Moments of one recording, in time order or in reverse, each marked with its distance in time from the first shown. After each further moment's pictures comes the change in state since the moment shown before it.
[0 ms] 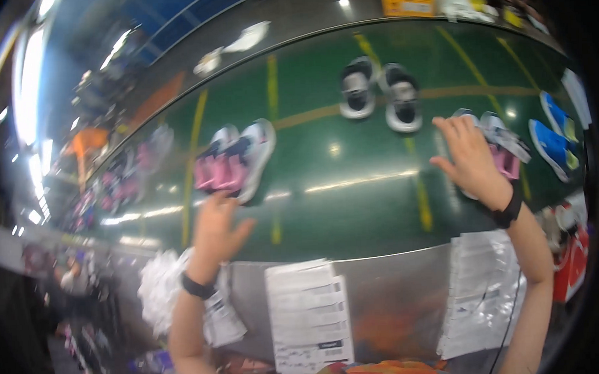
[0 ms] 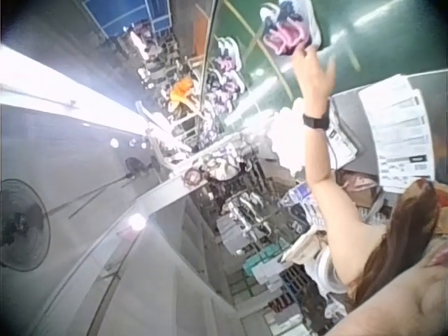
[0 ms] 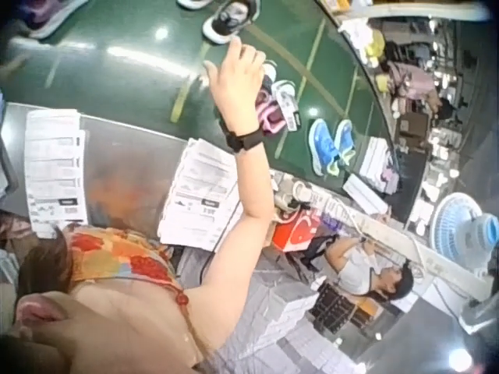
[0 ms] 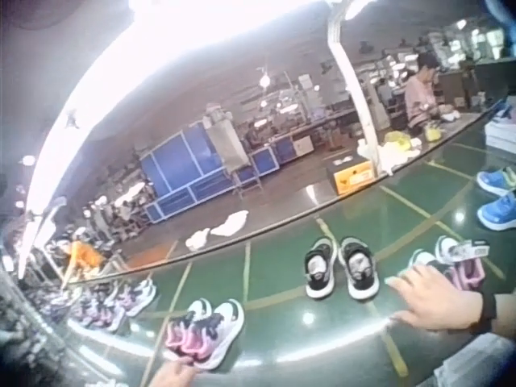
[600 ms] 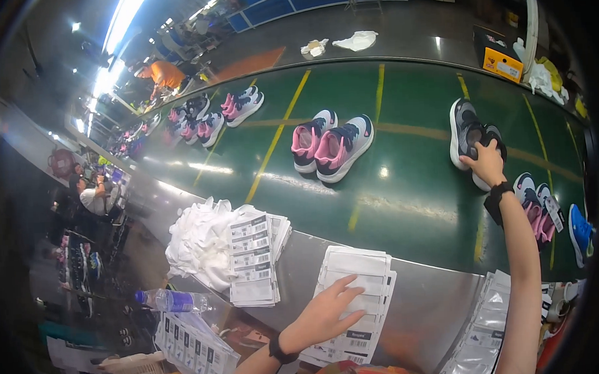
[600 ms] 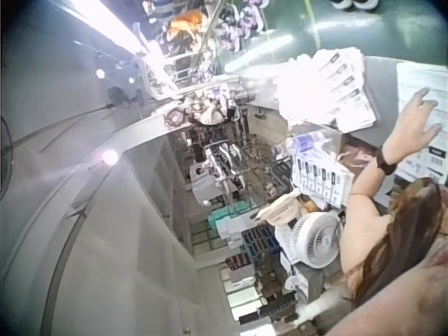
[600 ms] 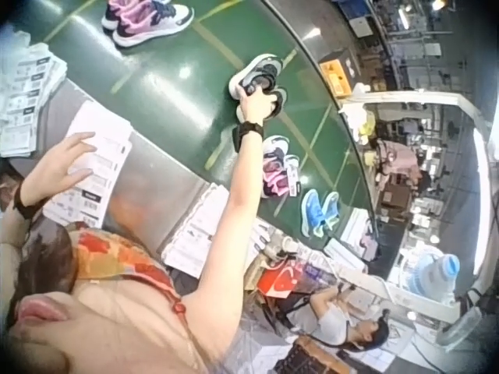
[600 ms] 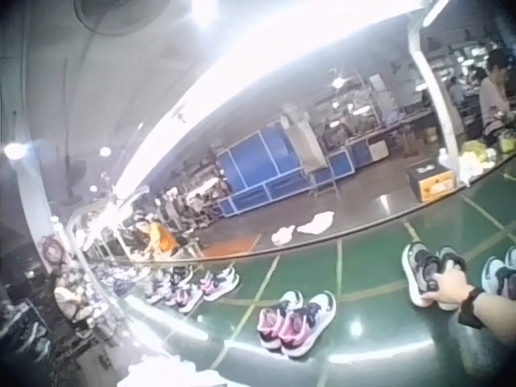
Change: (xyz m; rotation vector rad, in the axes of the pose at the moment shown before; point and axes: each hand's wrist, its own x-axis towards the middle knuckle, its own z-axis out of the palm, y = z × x) left_hand -0.162 0.139 -0.010 -0.619 -0.167 -0.163; right_hand 0.101 -0.004 0.100 -0.001 -0.170 0.365
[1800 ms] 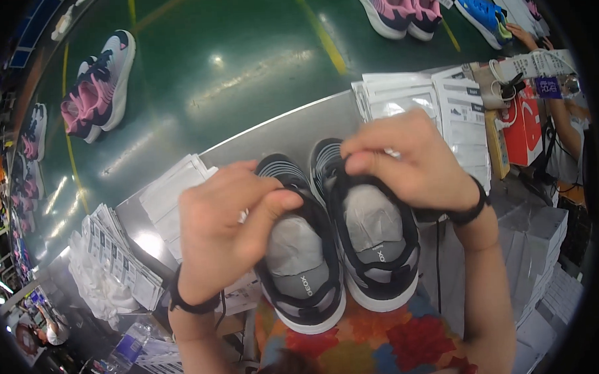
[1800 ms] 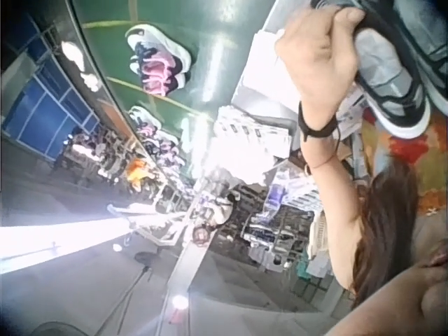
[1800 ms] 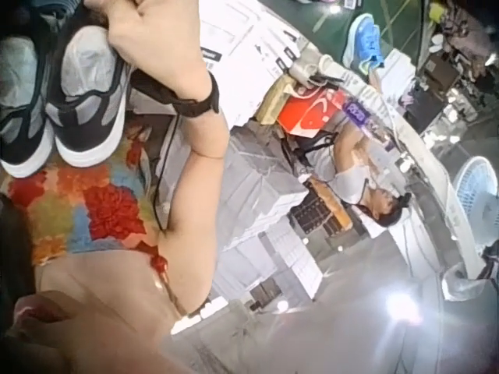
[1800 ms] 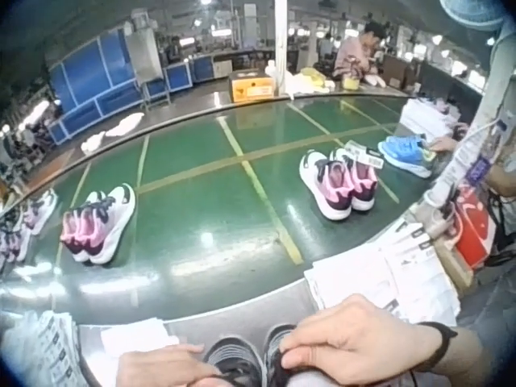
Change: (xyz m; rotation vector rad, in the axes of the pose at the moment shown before) left_hand 0.101 0.067 0.052 -0.319 -0.163 0.329; right_hand -0.295 -0.016 -0.126 0.789 -0.361 -0.126
